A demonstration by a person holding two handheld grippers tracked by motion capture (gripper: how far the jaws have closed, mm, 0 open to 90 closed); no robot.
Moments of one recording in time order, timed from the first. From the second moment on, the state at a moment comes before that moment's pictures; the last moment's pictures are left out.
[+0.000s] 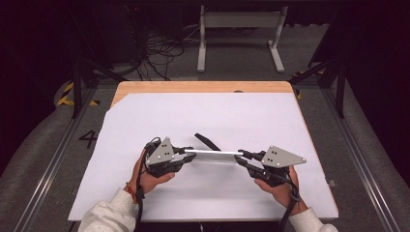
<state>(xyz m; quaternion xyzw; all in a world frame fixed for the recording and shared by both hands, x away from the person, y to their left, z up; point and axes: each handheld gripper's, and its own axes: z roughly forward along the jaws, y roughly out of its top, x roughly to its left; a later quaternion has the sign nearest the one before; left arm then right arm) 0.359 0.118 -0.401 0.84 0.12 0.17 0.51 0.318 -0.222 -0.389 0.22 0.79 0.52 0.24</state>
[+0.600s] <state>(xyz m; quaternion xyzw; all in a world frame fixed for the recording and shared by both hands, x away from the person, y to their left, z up) 0.370 0.118 -0.406 0.82 0.15 0.17 0.53 0.330 -0.224 -0.392 0.25 0.77 0.54 0.24</state>
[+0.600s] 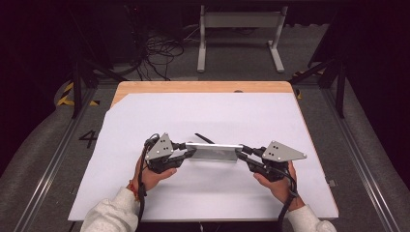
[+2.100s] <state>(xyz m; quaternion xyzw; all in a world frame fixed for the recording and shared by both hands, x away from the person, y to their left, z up) 0.388 0.106 -0.432 0.83 0.19 0.17 0.49 0.358 -0.216 -0.419 0.30 0.77 0.51 0.23</state>
